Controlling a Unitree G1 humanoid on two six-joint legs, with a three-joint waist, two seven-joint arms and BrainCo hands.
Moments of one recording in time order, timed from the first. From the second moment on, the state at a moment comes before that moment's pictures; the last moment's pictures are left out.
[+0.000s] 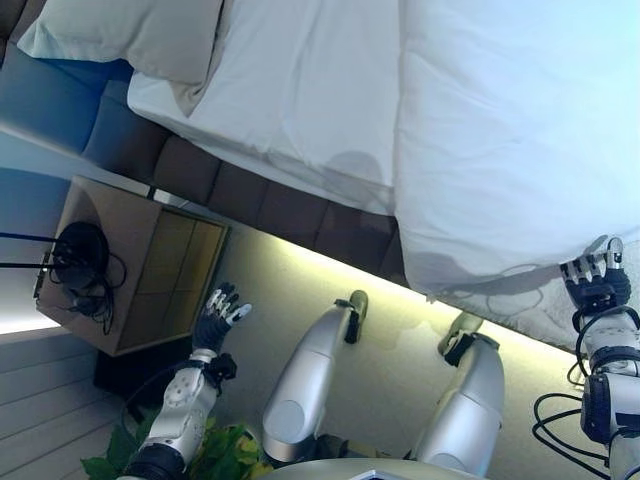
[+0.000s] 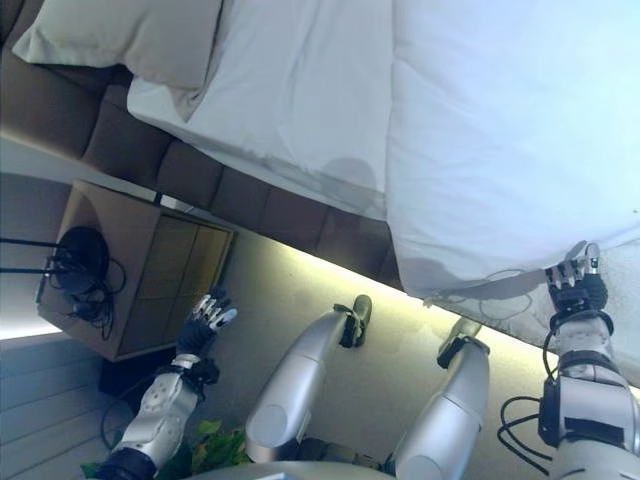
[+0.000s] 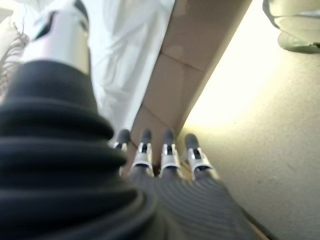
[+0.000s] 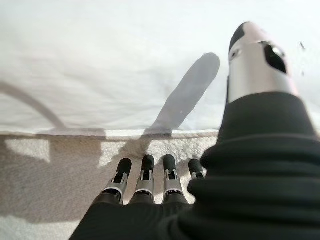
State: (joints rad) left arm 0.09 0.42 -0.31 0.41 -0.70 -0.34 0.04; right arm -0.56 -0.74 -0.22 1.31 1.31 0.00 0.25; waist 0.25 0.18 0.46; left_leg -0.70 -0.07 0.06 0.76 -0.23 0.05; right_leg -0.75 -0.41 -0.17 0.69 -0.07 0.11
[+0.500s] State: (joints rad) left arm 0.11 0.42 -0.32 0.40 -0.72 -0.33 0.03; right arm -0.55 -0.77 -0.22 1.36 1.28 0.04 0.22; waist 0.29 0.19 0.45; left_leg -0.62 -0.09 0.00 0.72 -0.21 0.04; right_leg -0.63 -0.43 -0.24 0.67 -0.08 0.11
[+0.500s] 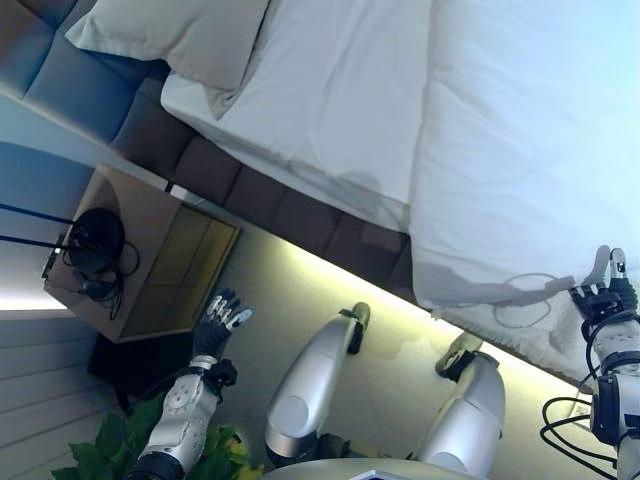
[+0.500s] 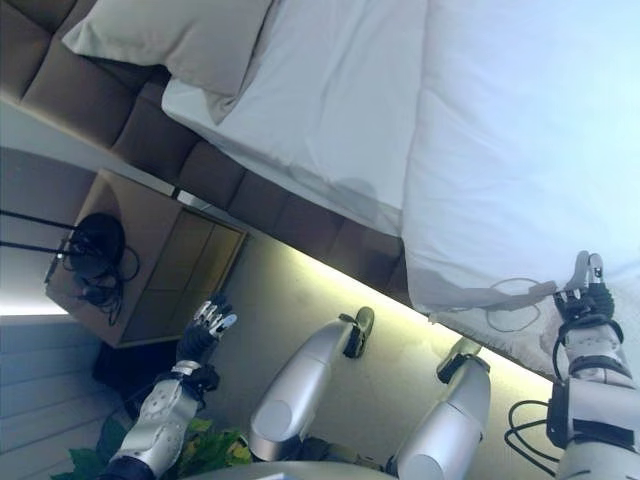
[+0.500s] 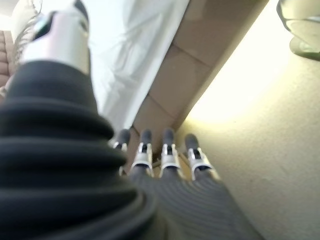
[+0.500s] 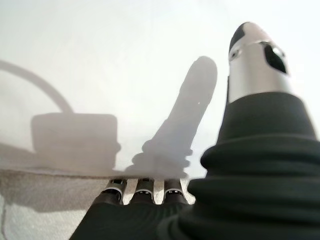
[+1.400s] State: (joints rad) left arm 0.06 0.42 -0.37 0.43 -0.72 -0.32 0.07; right arm -0.50 -0.65 -0.20 1.34 1.40 -0.04 0.25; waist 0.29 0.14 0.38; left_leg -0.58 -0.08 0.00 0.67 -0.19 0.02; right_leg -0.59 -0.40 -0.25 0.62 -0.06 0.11
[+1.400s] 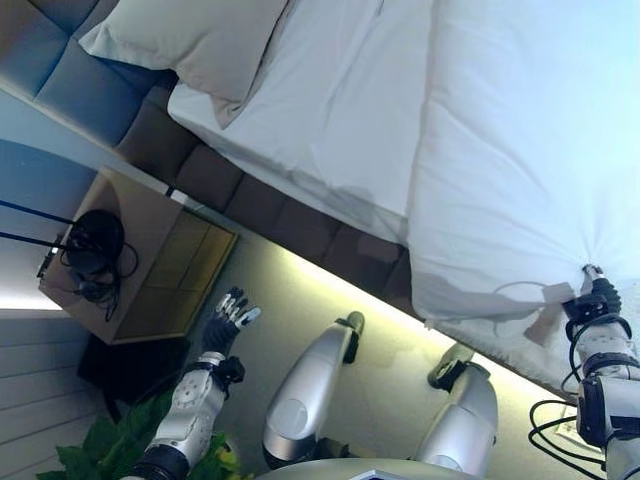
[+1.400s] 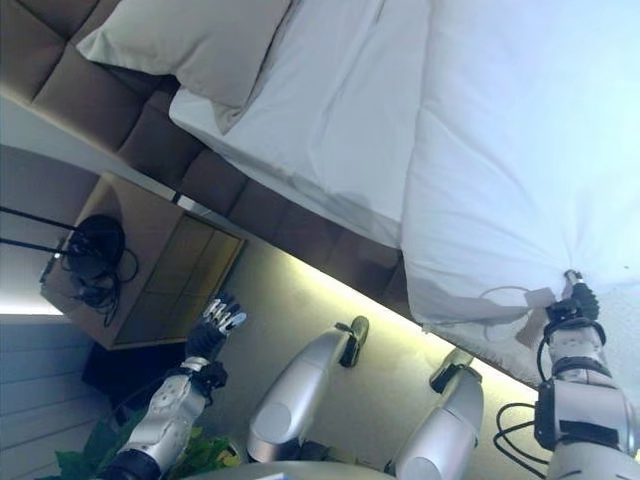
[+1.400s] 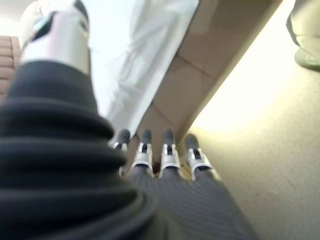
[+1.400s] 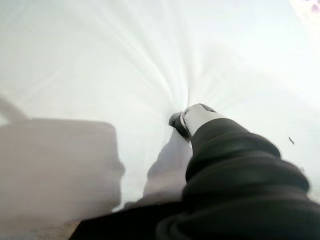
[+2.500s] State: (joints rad) left arm 0.08 0.37 -0.29 0.62 -0.59 -0.22 0.10; right arm -0.19 -0.32 -0.21 1.24 1.31 -0.15 0.12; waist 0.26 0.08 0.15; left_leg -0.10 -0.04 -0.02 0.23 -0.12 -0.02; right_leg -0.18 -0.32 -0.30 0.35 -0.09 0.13
